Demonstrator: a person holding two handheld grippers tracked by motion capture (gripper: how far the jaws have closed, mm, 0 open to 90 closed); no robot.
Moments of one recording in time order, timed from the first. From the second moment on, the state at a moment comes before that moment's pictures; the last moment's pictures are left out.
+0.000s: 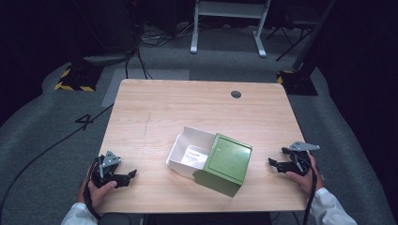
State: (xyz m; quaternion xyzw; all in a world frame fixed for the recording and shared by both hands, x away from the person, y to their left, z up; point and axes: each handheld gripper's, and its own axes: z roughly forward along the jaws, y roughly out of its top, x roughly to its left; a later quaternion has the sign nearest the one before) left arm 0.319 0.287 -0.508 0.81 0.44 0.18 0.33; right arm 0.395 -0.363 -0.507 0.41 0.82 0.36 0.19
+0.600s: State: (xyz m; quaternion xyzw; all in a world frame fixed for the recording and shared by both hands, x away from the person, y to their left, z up) left arm 0.322 0.286 -0.508 0.81 0.45 0.18 0.33; right arm 0.395 -0.363 -0.507 0.41 0.82 0.36 0.19
